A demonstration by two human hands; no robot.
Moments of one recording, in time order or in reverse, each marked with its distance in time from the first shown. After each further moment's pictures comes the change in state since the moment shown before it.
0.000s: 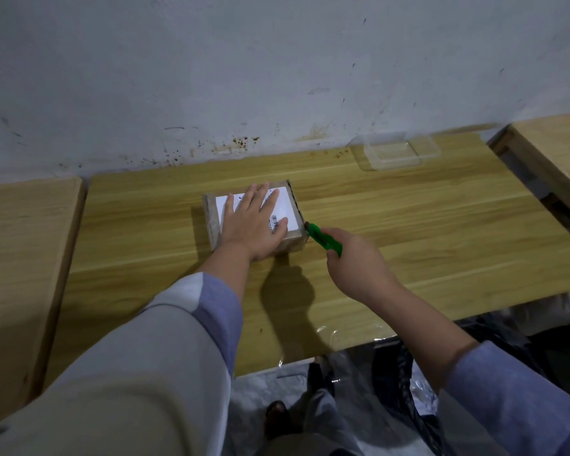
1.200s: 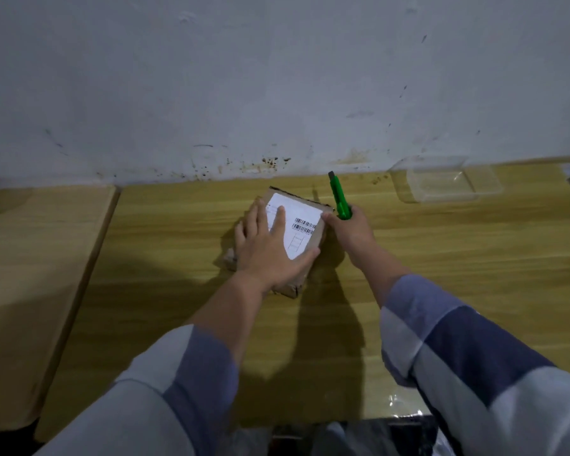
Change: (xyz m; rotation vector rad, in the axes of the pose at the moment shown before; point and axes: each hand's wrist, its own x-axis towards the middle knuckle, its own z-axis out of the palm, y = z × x) left_hand 0.023 0.012 -0.009 -0.043 -0.051 -0.294; right_hand 0.177 -0.007 0.023 0.590 0.023 0.194
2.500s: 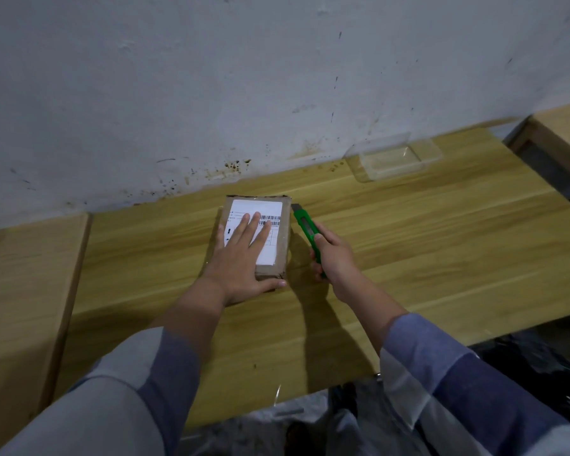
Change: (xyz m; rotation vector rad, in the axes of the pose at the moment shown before) left_hand -0.025 -0.024 0.004 0.185 -0.061 0.424; right_hand -0.082 0.043 -0.024 0.436 -0.066 0.156
